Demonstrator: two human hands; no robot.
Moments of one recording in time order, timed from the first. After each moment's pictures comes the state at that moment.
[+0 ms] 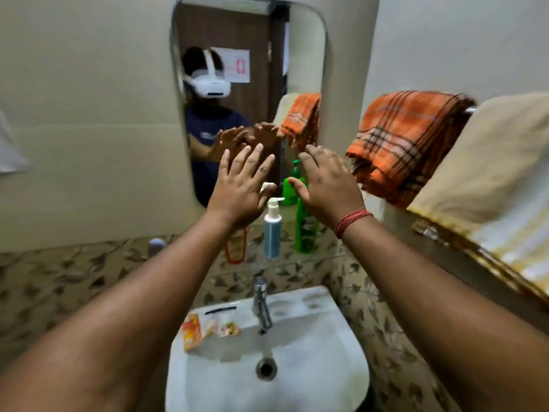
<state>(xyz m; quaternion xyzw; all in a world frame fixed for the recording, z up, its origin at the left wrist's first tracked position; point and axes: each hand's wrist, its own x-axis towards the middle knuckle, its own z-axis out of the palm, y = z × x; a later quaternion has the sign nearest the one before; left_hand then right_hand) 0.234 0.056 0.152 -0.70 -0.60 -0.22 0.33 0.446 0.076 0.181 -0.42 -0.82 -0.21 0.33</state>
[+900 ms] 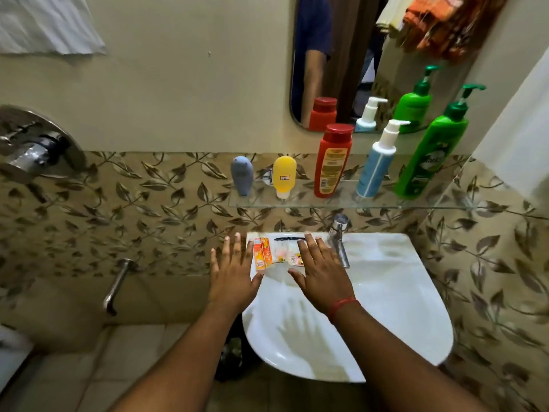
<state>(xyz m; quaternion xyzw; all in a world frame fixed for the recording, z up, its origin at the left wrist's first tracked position) 0.102 -0.094 -0.170 -0.54 -0.84 -0.06 0.02 0.299 0.010 -0.149 -0.40 -0.91 0.01 0.08</state>
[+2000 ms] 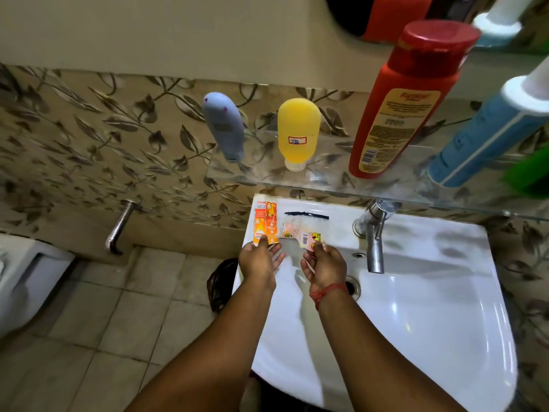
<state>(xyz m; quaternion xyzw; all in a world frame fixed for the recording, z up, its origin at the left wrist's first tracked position) 0.137 0.024 -0.250 0.21 -0.61 -0.67 -0.37 0.237 0.086 -0.269 -0.59 -0.21 0.73 0.29</state>
